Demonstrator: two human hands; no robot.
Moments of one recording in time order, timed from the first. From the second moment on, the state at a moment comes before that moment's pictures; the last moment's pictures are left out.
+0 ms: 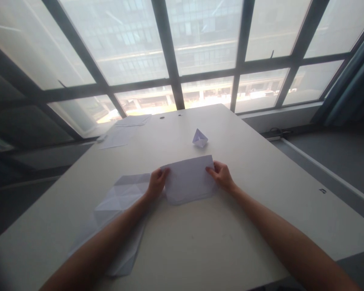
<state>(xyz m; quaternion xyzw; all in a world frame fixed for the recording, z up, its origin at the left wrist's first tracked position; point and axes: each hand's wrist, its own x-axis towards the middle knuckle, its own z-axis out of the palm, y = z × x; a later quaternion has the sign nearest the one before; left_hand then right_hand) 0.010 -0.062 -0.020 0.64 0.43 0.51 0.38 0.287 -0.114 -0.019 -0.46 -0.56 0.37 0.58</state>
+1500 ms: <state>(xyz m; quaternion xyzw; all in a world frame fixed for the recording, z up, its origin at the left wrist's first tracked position) 0.039 -0.105 -0.016 0.94 0.33 0.08 0.07 0.232 -0.138 -0.030 -0.56 -0.81 0.08 0.15</state>
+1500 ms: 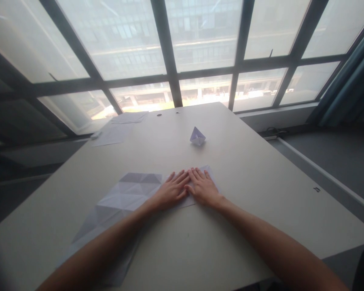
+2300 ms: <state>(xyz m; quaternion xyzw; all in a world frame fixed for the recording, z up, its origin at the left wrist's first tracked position) 0.034 -0.101 -0.018 0.93 0.37 0.05 0.06 0.262 -0.119 -0.037 -0.69 -0.71 0.04 0.16</state>
